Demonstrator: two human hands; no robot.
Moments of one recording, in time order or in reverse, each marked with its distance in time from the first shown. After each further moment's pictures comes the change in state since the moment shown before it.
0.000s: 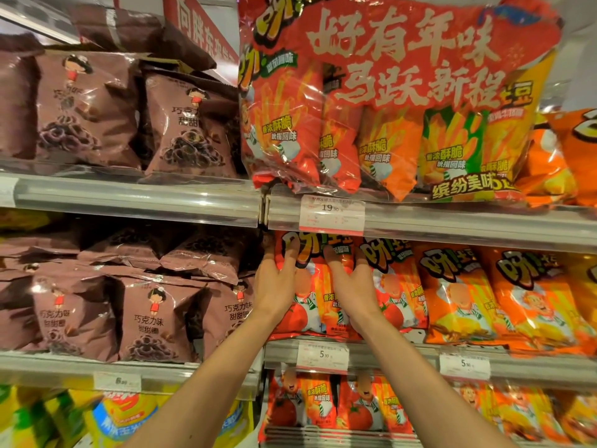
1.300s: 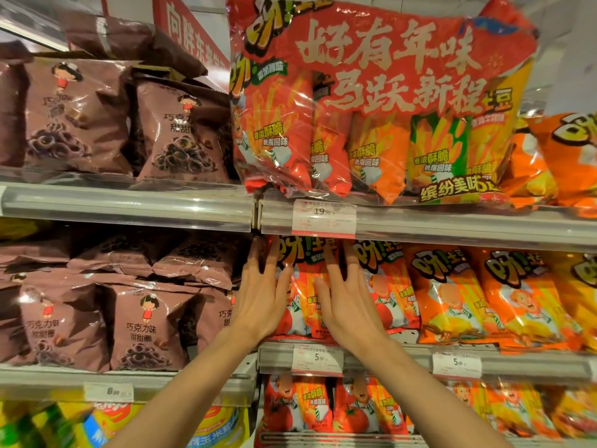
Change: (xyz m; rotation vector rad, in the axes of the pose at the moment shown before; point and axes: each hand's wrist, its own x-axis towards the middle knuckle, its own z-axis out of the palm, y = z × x) left_hand -0.012 -0.017 -0.026 0.537 -0.103 0.412; right_hand -0.031 0.011 -0.019 -0.907 -0.058 -0.559
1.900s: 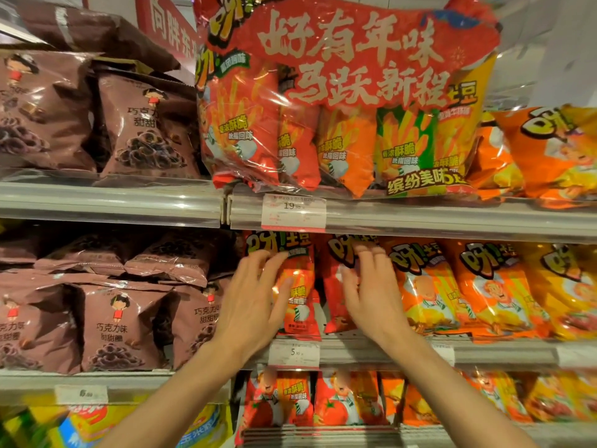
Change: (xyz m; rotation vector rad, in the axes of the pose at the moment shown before) left_hand -0.026 0.041 -0.005 0.133 0.118 0.317; right_hand -0.006 0.052 -0.051 -0.015 0.124 0.080
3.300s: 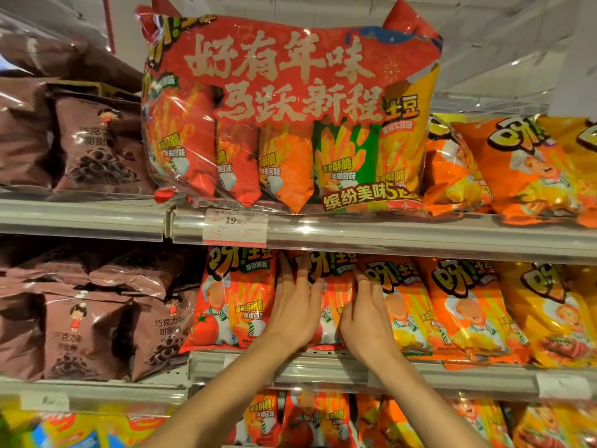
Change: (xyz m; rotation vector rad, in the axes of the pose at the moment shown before) left_hand 0.049 0.102 0.089 -0.217 -0.302 -0.405; right_hand -0.008 0.065 -0.013 0.148 -0.171 0.199
